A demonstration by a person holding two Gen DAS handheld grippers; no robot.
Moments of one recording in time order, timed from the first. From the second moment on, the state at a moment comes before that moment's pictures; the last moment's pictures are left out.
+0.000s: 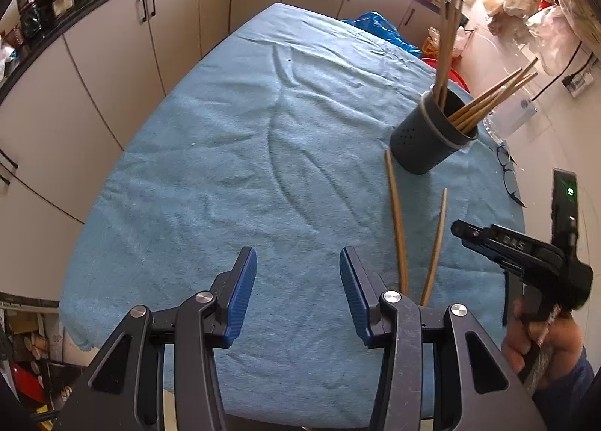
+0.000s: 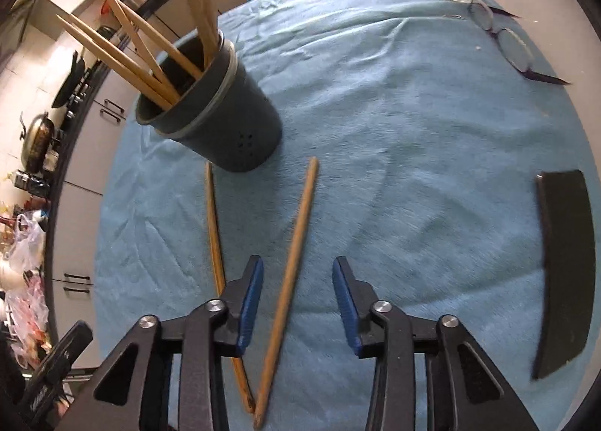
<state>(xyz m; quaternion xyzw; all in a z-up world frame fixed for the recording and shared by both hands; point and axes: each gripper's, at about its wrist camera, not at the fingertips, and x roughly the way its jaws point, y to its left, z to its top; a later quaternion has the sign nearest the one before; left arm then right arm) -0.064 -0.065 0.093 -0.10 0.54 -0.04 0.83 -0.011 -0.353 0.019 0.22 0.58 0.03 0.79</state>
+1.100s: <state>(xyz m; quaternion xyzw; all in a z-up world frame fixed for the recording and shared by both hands) 0.044 -0.197 0.024 -0.05 0.62 -0.14 0.77 -0.049 -0.407 -0.004 0.19 0.60 -0.01 0.78</state>
